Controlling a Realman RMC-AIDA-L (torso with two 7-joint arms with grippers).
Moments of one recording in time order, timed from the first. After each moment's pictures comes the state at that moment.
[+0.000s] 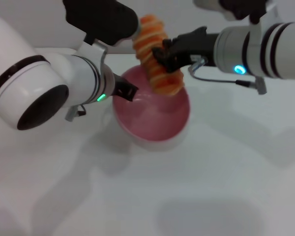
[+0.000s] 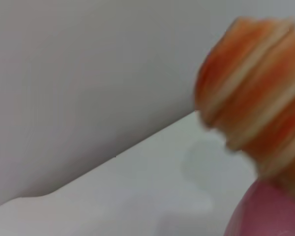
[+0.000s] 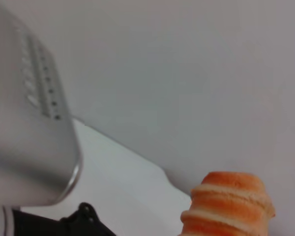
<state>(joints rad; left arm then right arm) -0.57 -2.07 1.98 1.46 -0.08 -1.01 -0.25 0.47 2.08 -1.79 -1.58 0.57 0.85 -0.27</state>
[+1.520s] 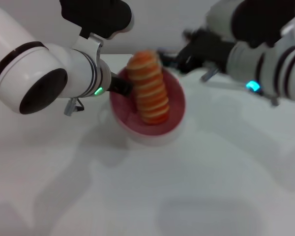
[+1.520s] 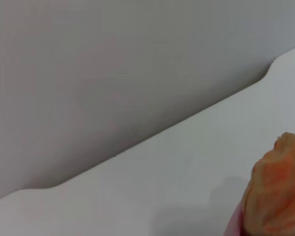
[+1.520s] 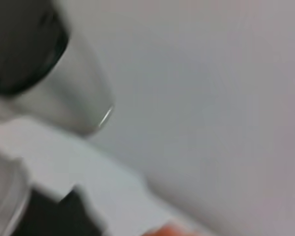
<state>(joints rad) -0.61 -2.07 1.93 1.38 -0.12 -1.00 -0.25 0.29 2.08 -1.89 -1.69 0.41 0.69 -0.24</state>
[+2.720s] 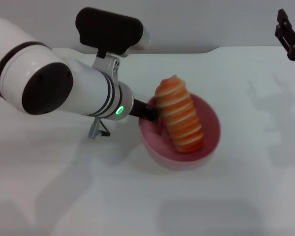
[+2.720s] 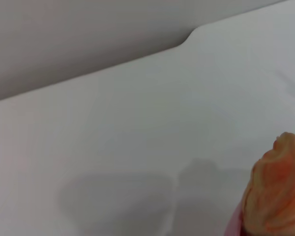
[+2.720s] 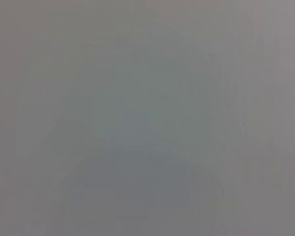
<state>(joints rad) -0.63 -2.07 1.94 1.32 -0.42 -0.99 -0.25 -0.12 2.08 -1.90 -1.36 0.21 -0.47 -0.22</state>
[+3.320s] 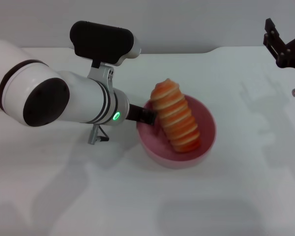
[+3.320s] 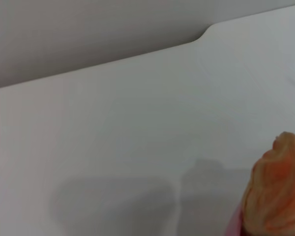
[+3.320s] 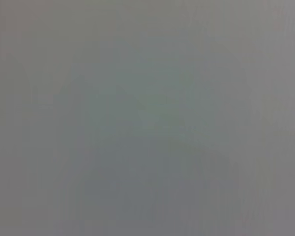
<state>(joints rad) -0.62 -2.07 1.96 1.22 -0.45 -0.86 -0.25 -0.09 2.08 -1.92 -1.32 0.22 -0.46 -0.22</state>
